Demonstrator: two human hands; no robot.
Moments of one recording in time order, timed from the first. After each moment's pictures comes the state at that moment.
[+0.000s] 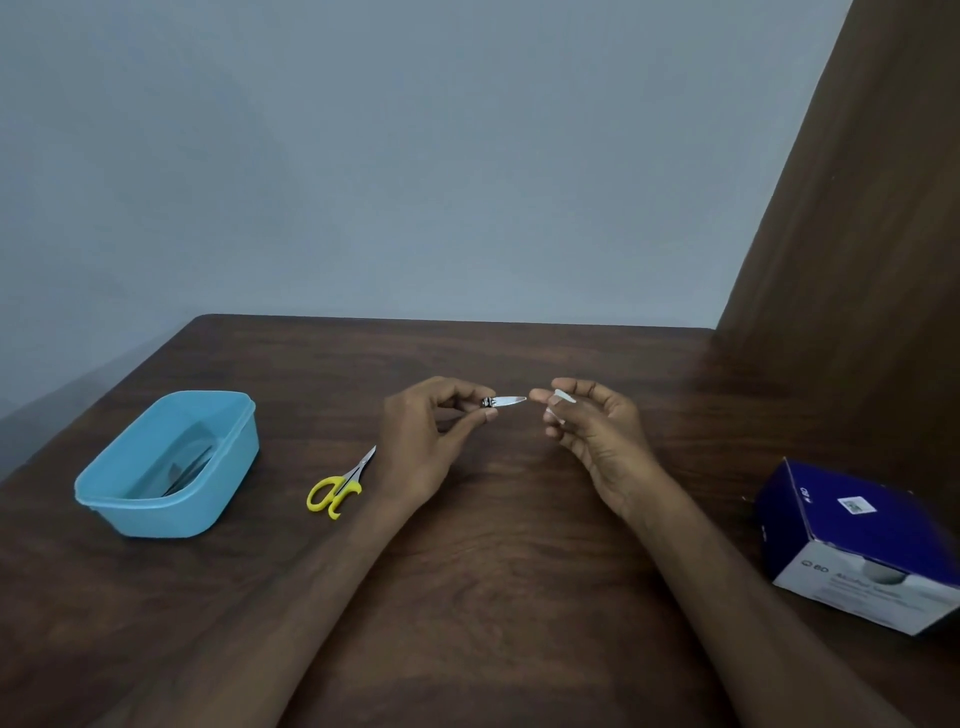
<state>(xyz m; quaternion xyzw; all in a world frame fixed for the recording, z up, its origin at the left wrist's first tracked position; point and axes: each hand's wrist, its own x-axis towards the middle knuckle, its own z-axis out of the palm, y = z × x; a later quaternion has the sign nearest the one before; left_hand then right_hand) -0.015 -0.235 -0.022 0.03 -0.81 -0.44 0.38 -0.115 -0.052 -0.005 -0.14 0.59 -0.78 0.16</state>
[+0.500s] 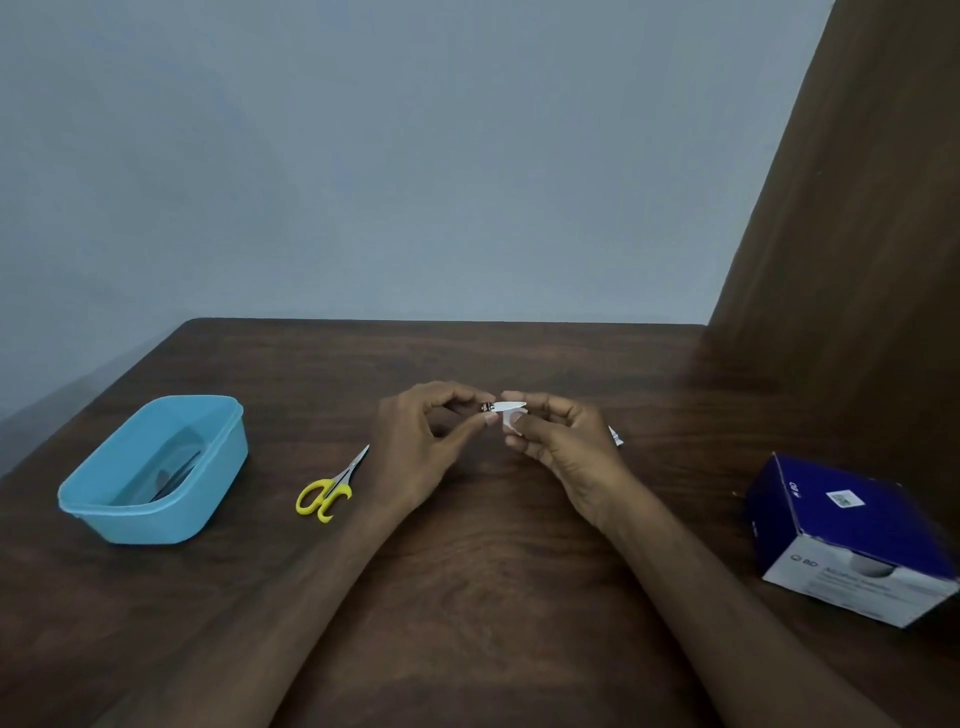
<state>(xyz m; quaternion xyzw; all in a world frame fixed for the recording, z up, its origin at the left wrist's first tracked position) -0.011 -0.229 -0.019 0.01 -0.83 -0.41 0.37 -0.104 -0.065 -0.015 -0.16 0.61 -0.75 0.20</state>
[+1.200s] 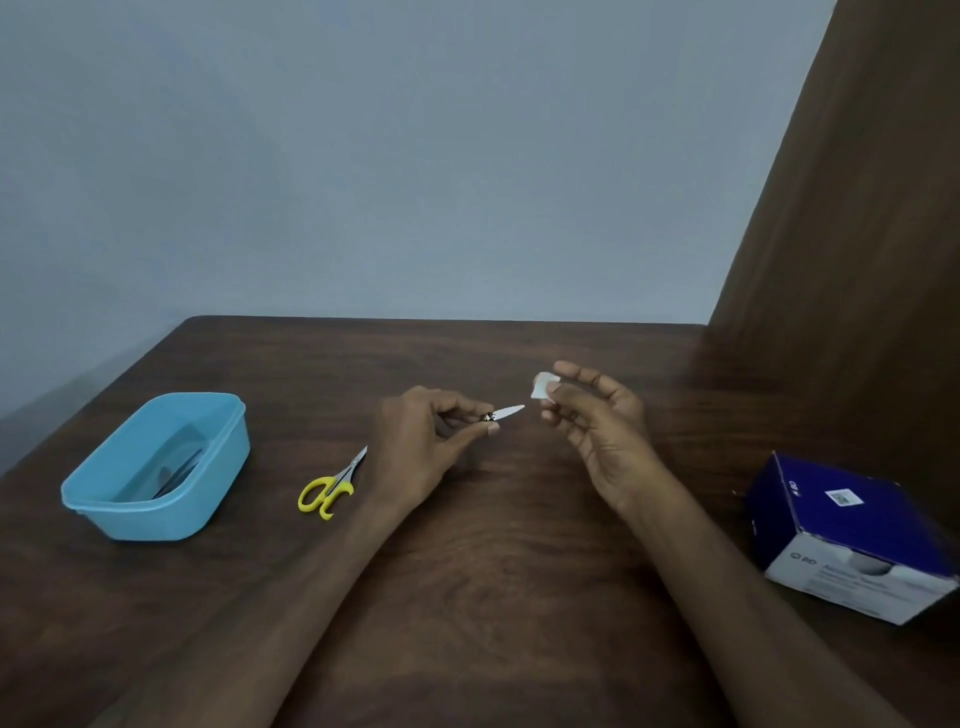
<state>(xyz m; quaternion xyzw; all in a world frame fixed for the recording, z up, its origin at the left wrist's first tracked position) -0.011 -0.231 -0.020 0.05 -0.86 -0.38 0.34 -0.116 -0.048 0.000 -0.11 0.52 -0.83 0.15</state>
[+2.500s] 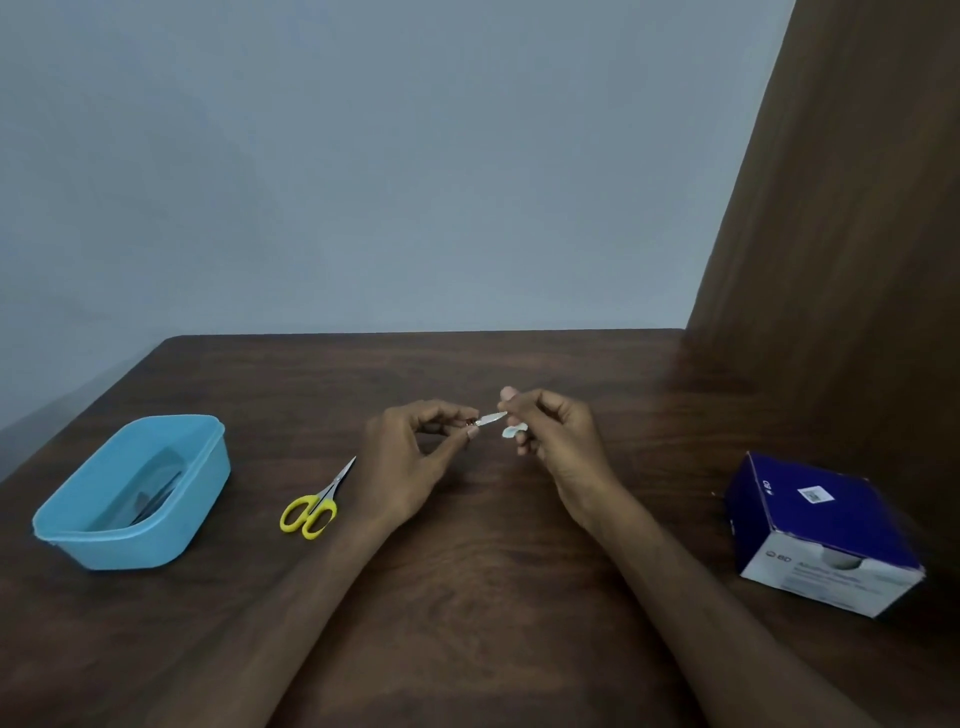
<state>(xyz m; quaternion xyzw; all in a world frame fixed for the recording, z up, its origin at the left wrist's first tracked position) -0.012 -0.226 -0.021 0.04 -0.83 -0.44 0.33 -0.113 -0.062 -0.016 -0.20 0.64 -0.74 0.09</state>
